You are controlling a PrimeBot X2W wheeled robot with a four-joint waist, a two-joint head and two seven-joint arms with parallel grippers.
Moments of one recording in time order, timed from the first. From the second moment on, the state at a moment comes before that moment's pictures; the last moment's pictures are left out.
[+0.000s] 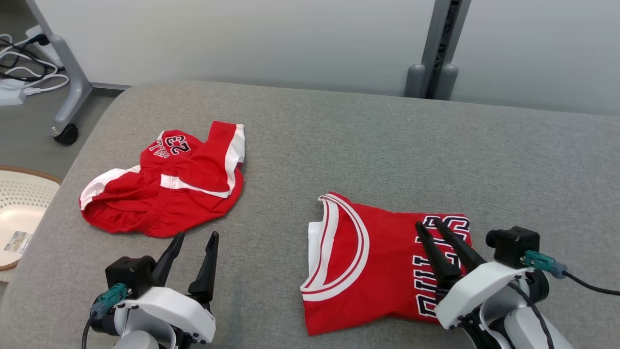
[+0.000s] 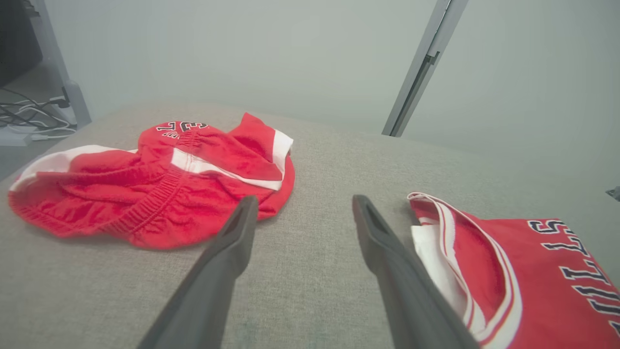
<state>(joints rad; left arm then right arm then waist) -0.22 0.33 -0.56 0.34 -0.77 0.09 -0.26 -0.23 -0.14 0.38 0.31 0.54 0.13 -0.05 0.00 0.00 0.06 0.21</state>
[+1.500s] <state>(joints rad) -0.09 0.18 -0.25 0.21 -0.41 -0.05 -0.26 -0.24 -0.14 0.23 0.55 0.57 0.13 -0.07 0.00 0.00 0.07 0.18</state>
